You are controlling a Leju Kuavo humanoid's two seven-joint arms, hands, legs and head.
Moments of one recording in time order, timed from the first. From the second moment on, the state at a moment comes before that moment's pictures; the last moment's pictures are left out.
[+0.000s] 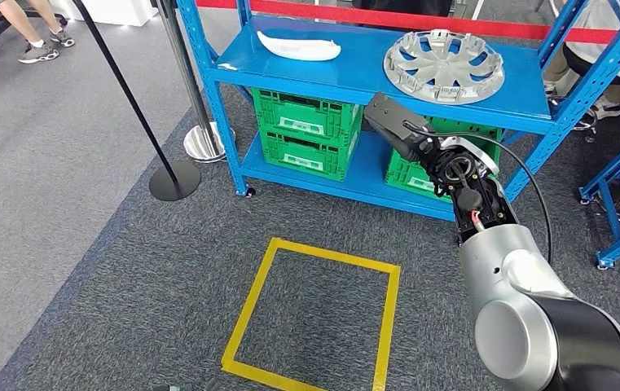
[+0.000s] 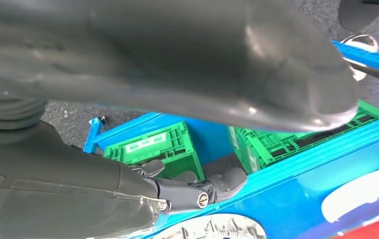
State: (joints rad) left arm -0.12 -0.17 0.21 -0.20 0.21 -0.12 -0.61; right arm -1.10 0.15 -0.15 -0.35 1.06 0.59 -0.11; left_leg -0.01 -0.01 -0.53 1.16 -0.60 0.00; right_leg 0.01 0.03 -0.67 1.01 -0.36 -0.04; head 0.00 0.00
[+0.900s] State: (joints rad) left arm -0.12 -0.17 0.22 -0.20 0.18 -0.20 -0.59; right arm -1.08 0.00 -0.21 -0.36 1.07 0.60 0.01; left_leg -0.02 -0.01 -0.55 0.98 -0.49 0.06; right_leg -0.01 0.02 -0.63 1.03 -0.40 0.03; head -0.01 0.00
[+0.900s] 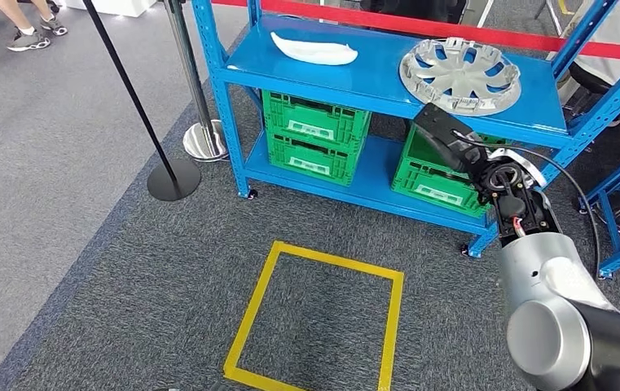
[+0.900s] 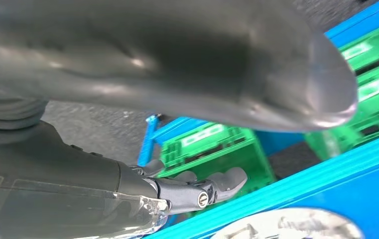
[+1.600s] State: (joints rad) left arm -0.14 -0.18 0.22 -0.20 0.15 -0.12 -0.55; right arm -1.05 -0.02 -0.22 -0.37 1.09 0.68 -0.01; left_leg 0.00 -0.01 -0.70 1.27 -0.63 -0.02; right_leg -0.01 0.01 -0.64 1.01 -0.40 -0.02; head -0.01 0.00
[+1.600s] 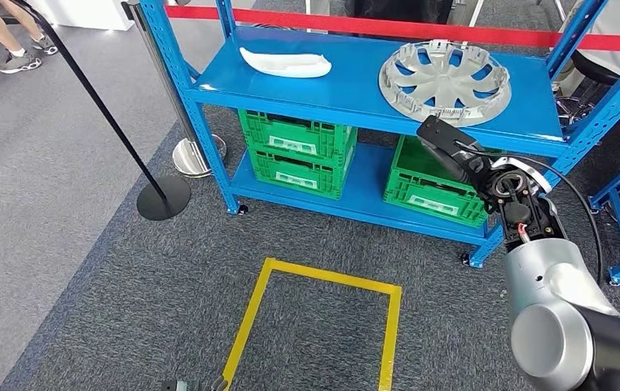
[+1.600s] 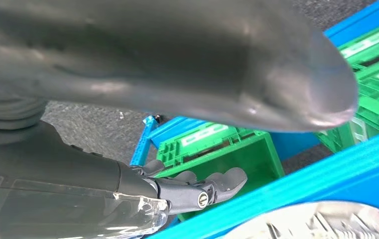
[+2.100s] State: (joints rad) left arm -0.15 -0.18 0.21 -0.20 0.15 -0.19 -0.55; right arm -1.05 0.00 -0.22 -0.37 1.08 0.68 -0.02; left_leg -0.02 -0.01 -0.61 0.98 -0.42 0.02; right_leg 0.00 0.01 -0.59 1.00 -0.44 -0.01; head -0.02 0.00
